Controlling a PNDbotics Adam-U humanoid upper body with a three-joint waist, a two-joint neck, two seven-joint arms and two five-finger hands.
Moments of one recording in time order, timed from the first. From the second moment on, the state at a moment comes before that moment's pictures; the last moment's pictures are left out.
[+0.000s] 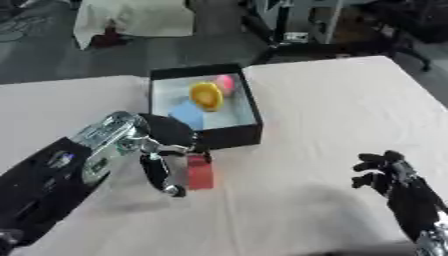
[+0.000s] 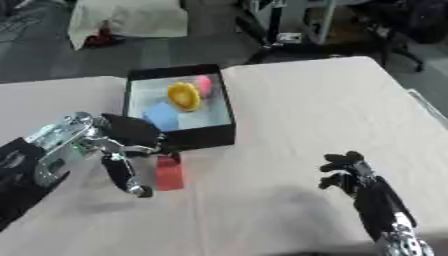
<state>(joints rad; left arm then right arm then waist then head) -0.78 0.44 -0.71 -1.33 -0.79 -0.41 -0.70 0.12 -0.15 -0.06 -1.74 -0.08 -0.05 0.24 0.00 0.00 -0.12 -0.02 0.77</state>
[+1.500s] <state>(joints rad) -0.81 0.37 -0.70 -1.32 -0.87 -0.43 -0.68 0.12 -0.15 -0.05 -1.74 -0.08 -0.05 0.24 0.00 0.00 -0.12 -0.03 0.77</state>
